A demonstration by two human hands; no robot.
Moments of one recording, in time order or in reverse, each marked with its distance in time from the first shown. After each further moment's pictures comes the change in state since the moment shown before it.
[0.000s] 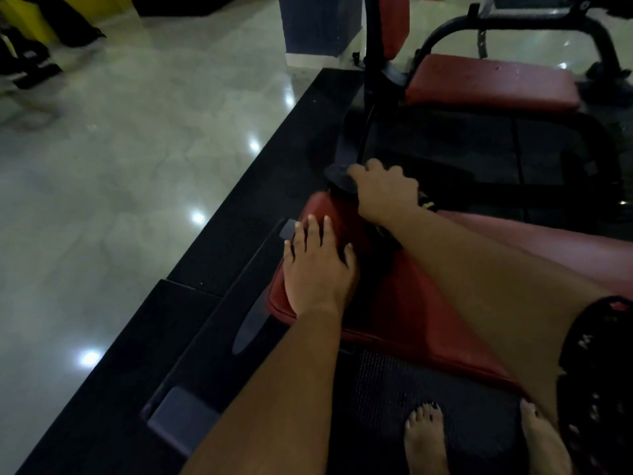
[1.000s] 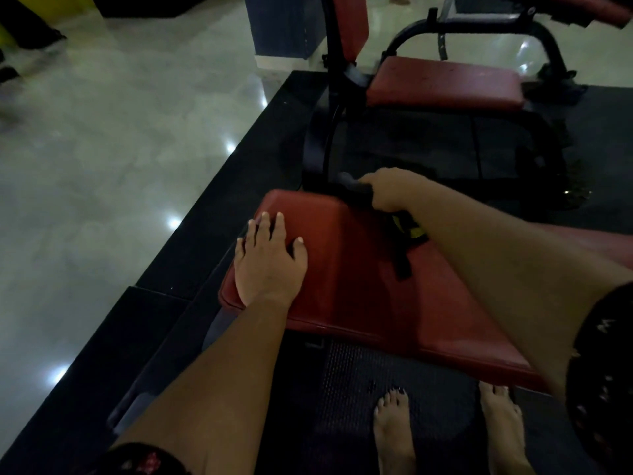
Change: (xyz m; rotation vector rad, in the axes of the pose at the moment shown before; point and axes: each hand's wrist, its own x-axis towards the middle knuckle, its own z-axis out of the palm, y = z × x) left_hand -0.003 0.000 0.002 0.027 0.023 -0.024; right_hand -0.017 0.090 -0.035 -0.028 -0.350 -0.012
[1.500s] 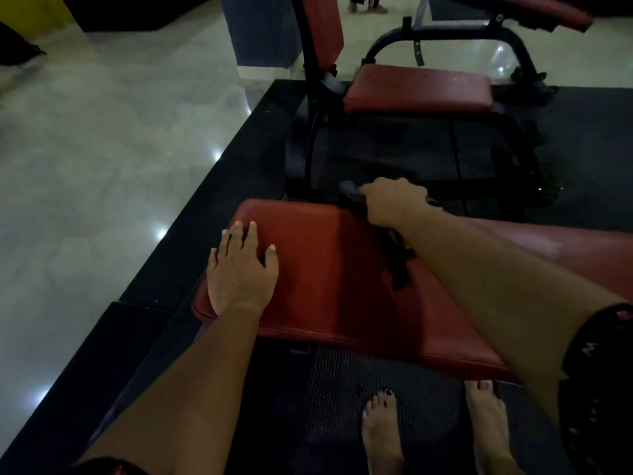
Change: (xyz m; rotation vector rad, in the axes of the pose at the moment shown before) left_hand 0.000 0.000 0.000 0.009 0.007 -0.007; right_hand -0.029 0.028 0.019 -0.074 0.127 0.138
